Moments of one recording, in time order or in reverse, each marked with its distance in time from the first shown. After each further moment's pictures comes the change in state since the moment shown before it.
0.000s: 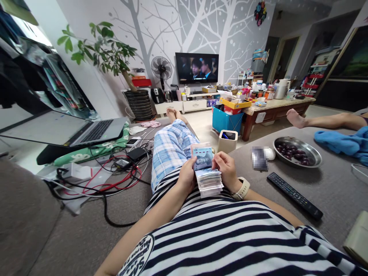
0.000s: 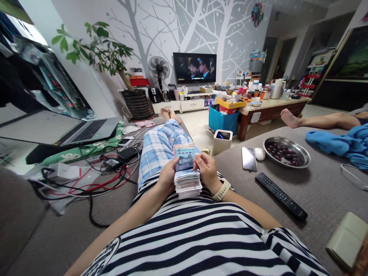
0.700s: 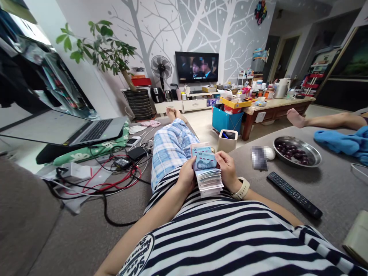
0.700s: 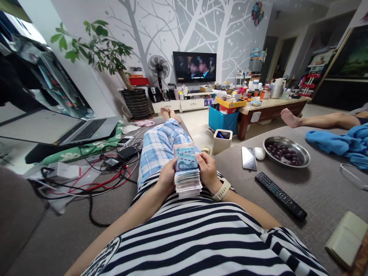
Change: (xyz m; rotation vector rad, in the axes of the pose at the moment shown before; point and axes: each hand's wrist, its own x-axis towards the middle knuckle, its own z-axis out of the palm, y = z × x) left_hand 0.005 -0.005 -0.005 -0.027 -0.033 0.001; right_hand 0.001 0.003 -0.003 -0.116 0.058 -0.007
